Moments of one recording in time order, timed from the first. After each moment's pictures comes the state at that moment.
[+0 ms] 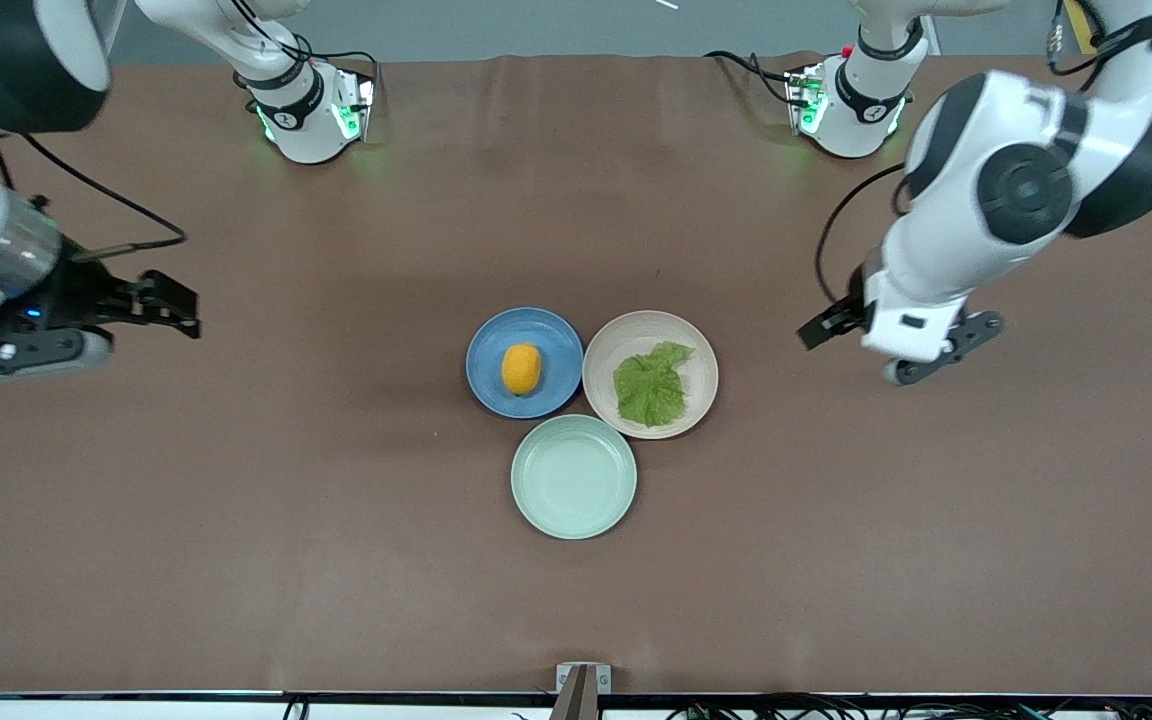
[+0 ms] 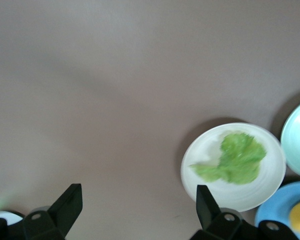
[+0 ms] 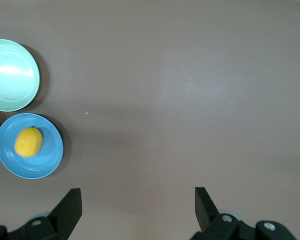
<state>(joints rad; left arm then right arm) -0.10 0.23 -0.32 -1.69 0.02 1.78 -0.99 0.19 0.20 -0.02 -1.40 0.03 1.59 0.03</state>
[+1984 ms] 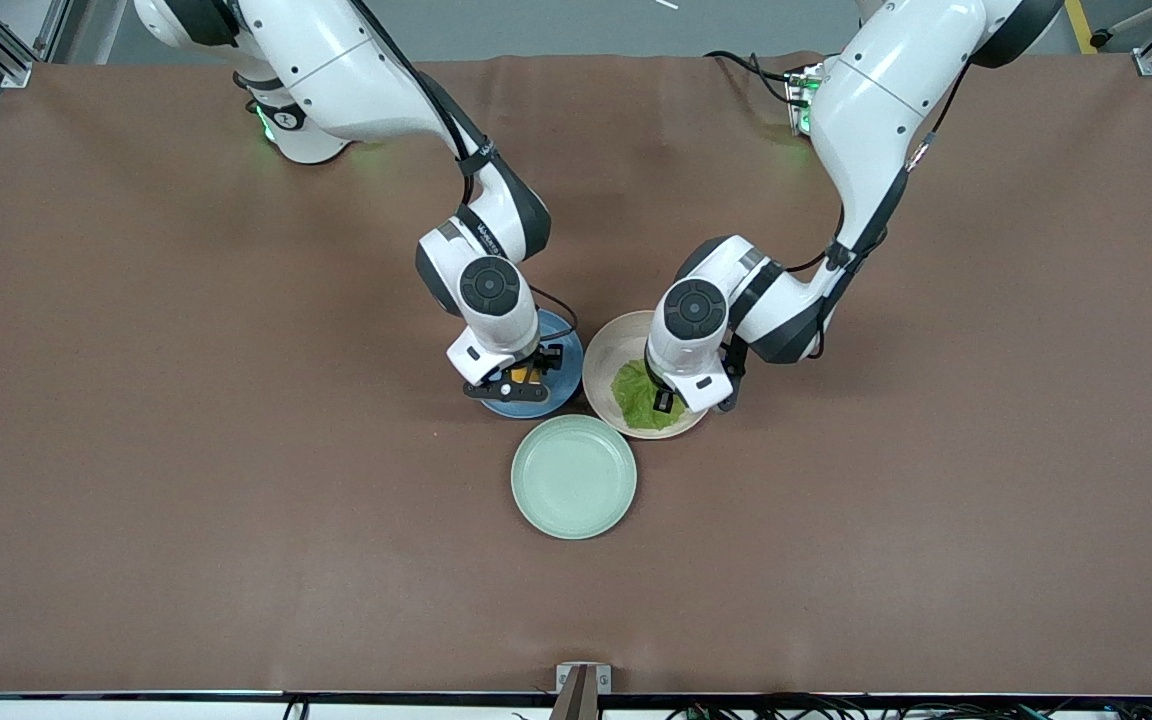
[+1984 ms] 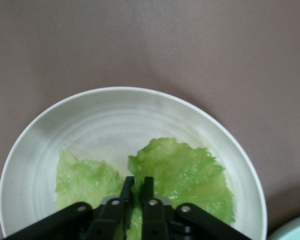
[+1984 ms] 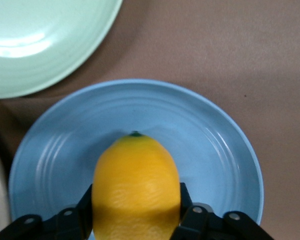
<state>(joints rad) -0.36 0.70 -0.31 -1.68 0.23 2.28 -2.05 0.70 0.68 -0.01 -1.69 0.07 2.33 0.72</state>
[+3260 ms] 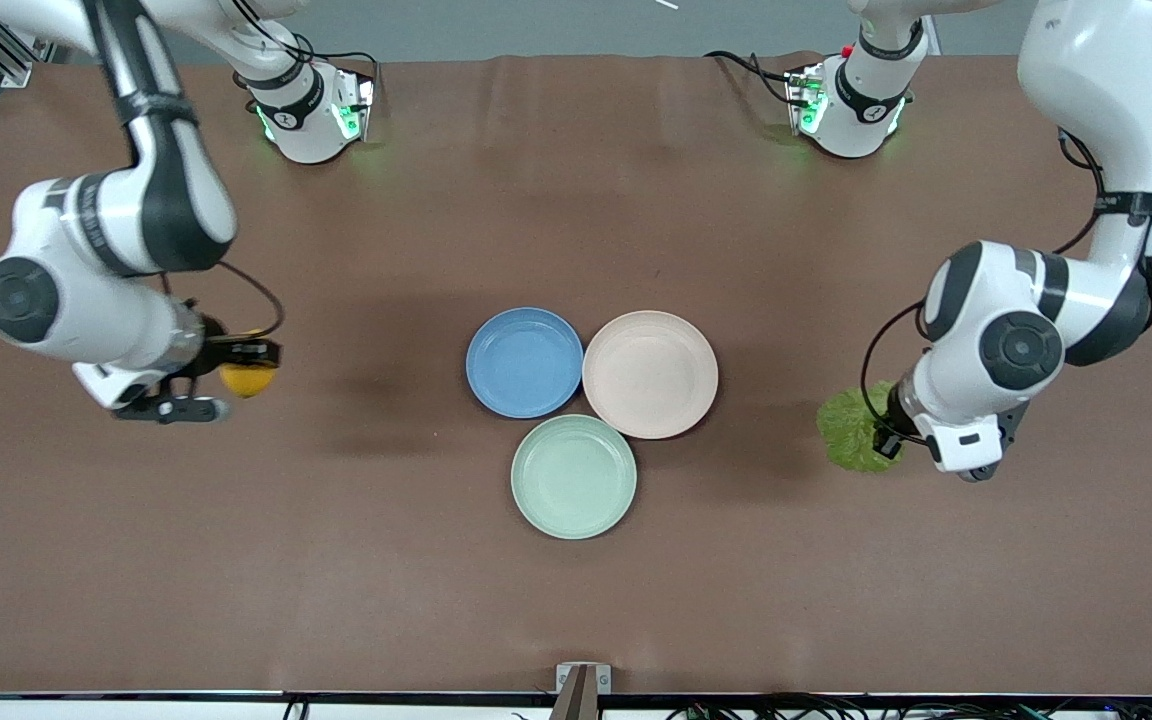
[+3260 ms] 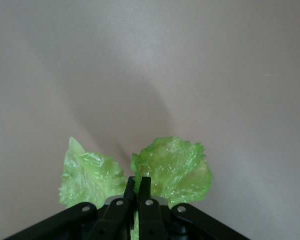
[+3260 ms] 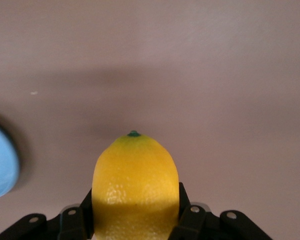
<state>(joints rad) 0.11 0.49 -0.31 -1.72 0.24 2.10 -1.27 0.10 0.25 -0.06 -1.86 0.07 1.94 0.00</state>
